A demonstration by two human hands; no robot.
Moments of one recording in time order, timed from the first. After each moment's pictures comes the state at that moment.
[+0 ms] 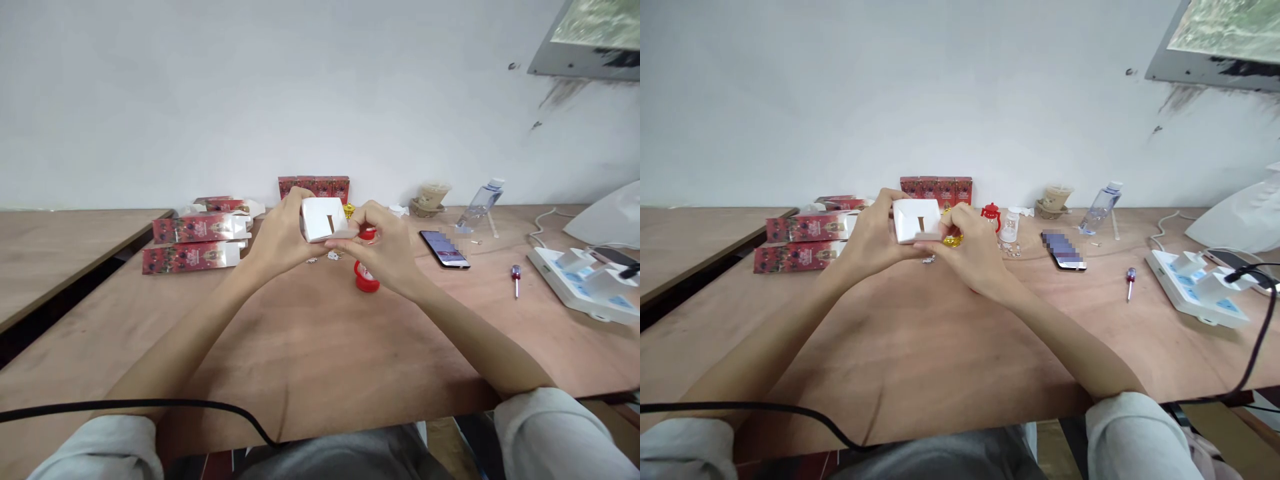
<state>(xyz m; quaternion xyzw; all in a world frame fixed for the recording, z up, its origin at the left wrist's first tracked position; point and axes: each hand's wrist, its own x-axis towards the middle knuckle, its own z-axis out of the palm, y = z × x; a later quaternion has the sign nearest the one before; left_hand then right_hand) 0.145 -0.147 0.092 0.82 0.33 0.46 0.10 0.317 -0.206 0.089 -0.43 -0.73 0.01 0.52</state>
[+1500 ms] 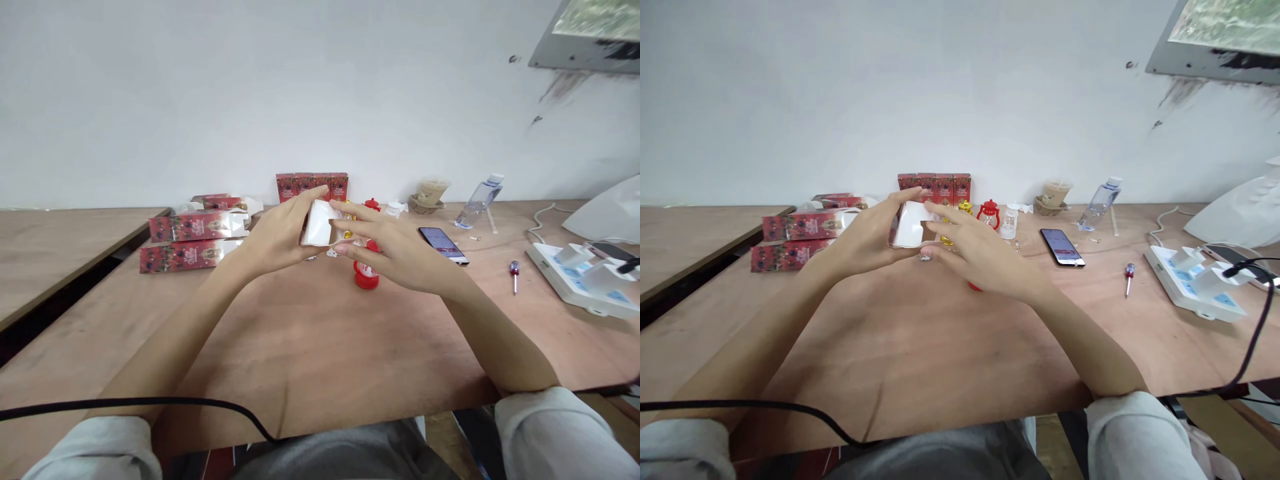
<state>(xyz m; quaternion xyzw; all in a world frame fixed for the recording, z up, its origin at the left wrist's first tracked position) 0.136 -0.149 0.103 0.92 0.26 0.30 -0.03 0.337 -0.228 0.114 -0.43 -0.87 -0.03 0.24</state>
